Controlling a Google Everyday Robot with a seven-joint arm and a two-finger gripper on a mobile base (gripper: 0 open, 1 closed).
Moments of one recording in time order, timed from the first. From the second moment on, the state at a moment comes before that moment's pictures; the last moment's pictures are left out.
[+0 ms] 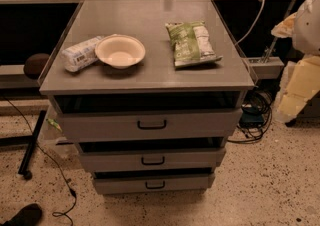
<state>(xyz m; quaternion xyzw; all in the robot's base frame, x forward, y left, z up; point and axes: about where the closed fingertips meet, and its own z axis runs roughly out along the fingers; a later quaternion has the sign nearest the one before) 0.438 -0.217 0.977 -0.60 0.78 -0.03 0.16</state>
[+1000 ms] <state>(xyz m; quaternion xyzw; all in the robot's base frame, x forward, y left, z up) 0.440 -0.208 0.940 -0.56 0.80 0.01 0.23</state>
